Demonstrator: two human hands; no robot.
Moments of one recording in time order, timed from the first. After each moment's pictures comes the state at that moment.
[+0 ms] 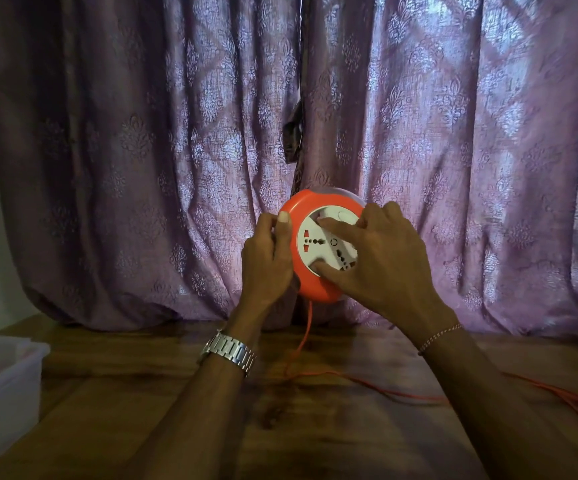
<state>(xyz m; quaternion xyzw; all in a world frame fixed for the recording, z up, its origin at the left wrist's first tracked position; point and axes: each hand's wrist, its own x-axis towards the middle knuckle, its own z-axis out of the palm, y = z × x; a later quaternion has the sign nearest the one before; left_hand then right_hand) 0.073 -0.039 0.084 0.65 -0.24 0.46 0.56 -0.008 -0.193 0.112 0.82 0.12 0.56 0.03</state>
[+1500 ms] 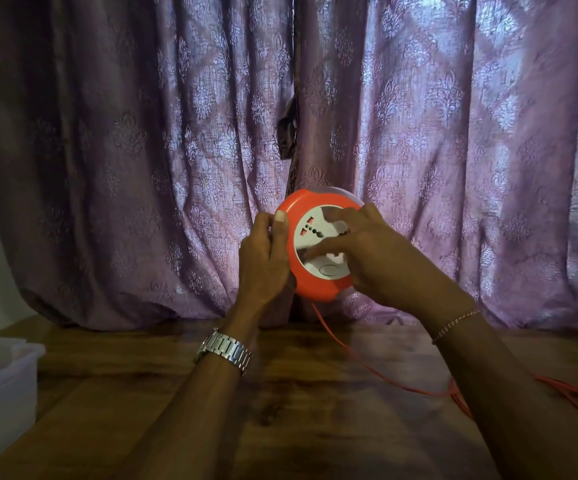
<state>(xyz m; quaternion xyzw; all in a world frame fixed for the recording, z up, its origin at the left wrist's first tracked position) 0.074 -0.040 0.081 0.66 -0.24 0.45 0.55 -0.022 -0.200 0.128 0.90 0.24 0.36 0.04</state>
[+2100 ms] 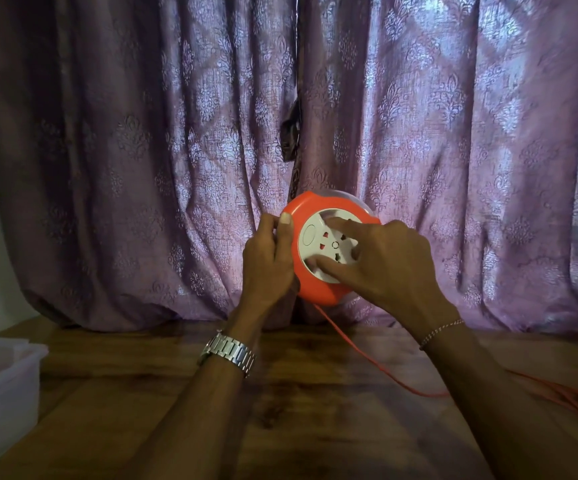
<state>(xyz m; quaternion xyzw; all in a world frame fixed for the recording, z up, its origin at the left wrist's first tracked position) 0.072 -0.041 0.082 0.66 -0.24 0.45 0.55 -0.012 -0.194 0.115 0.85 0.08 0.52 0.01</state>
